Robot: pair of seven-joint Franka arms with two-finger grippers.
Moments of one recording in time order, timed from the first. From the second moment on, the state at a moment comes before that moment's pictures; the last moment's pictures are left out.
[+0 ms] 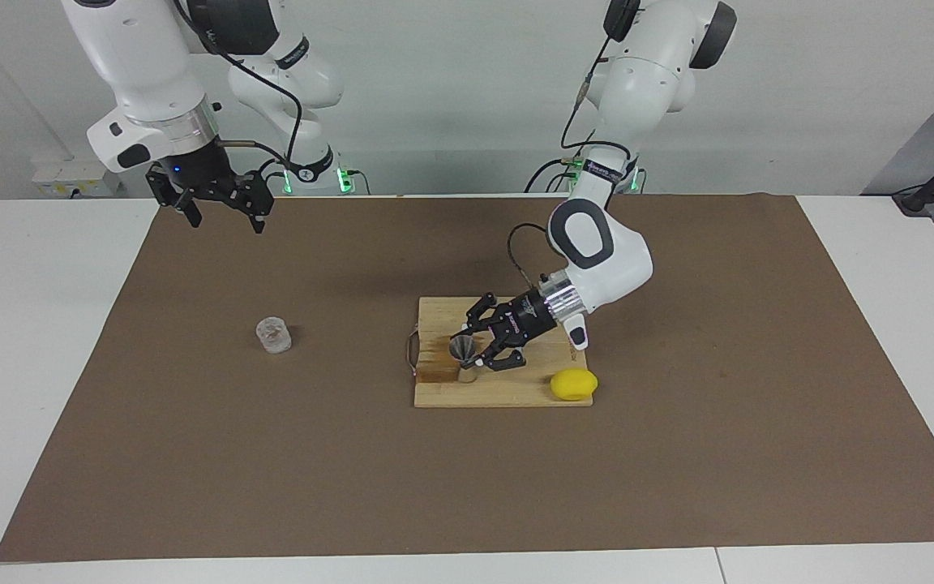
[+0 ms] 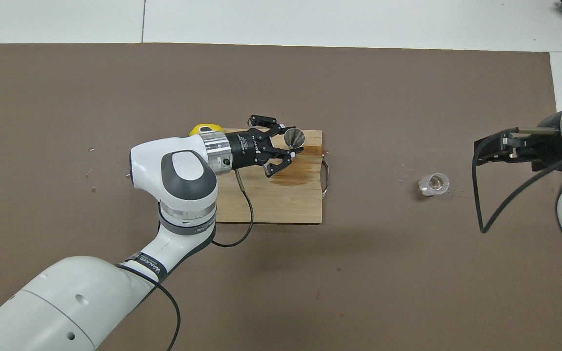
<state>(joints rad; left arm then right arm) -0.32 0.45 -0.25 -1.81 -1.62 2.50 -1.08 -0.05 0.00 0.13 -1.59 -0.03 1.56 0.21</state>
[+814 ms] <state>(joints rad) -0.33 0.45 -0.24 -1.81 -1.61 2.52 -1.06 -0.09 -0.01 0.13 -1.58 -0.03 1.56 0.21</state>
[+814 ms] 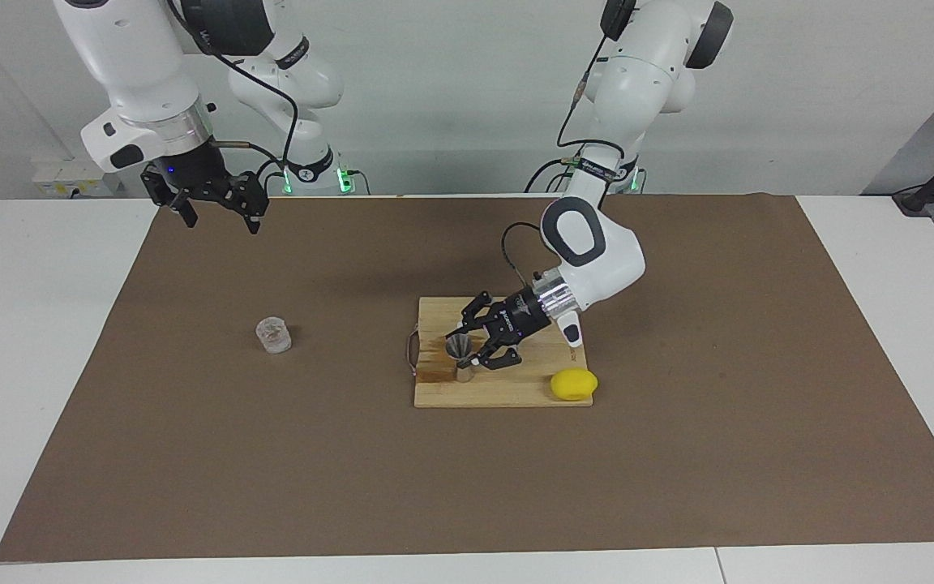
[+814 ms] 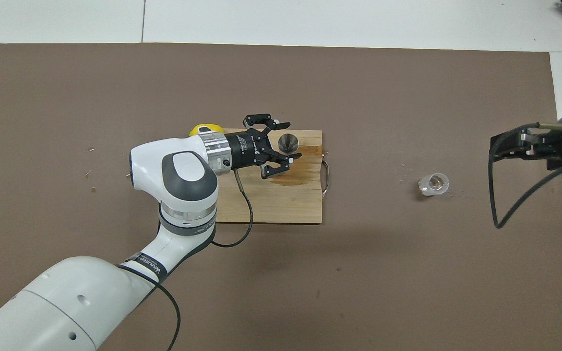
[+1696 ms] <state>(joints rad) -0.20 0.33 -0.24 -1.81 -1.38 2.24 -1.13 -0.09 -0.02 0.13 -1.56 -0.03 1.56 0.21</state>
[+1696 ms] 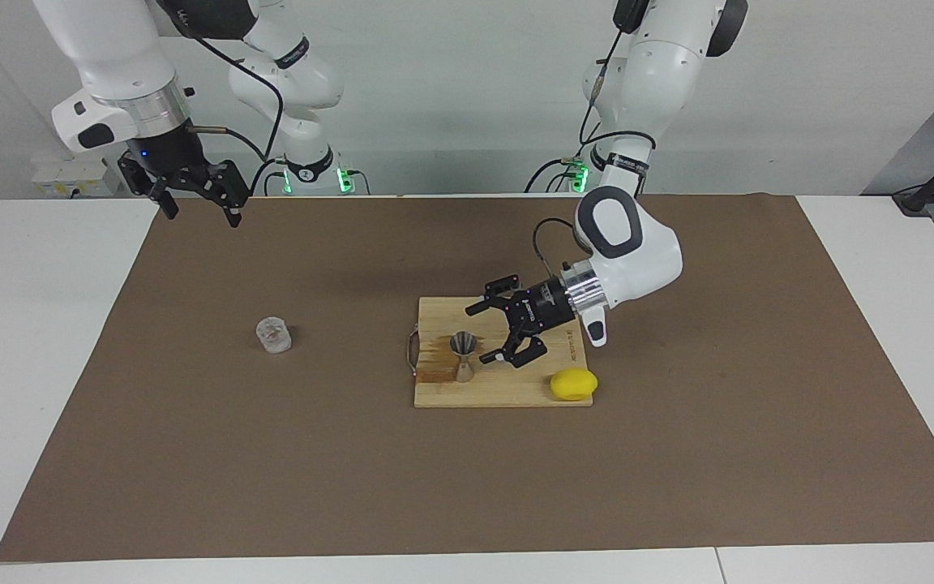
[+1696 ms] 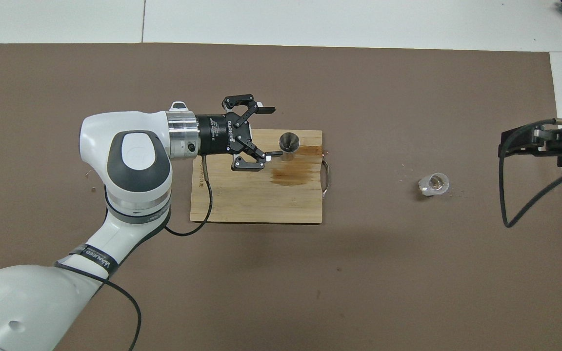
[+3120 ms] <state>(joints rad) 0.01 0.27 -0.24 -1.61 0.06 2.16 -0.87 0.05 -0.01 -0.08 -1.56 0.09 1.57 0.68</state>
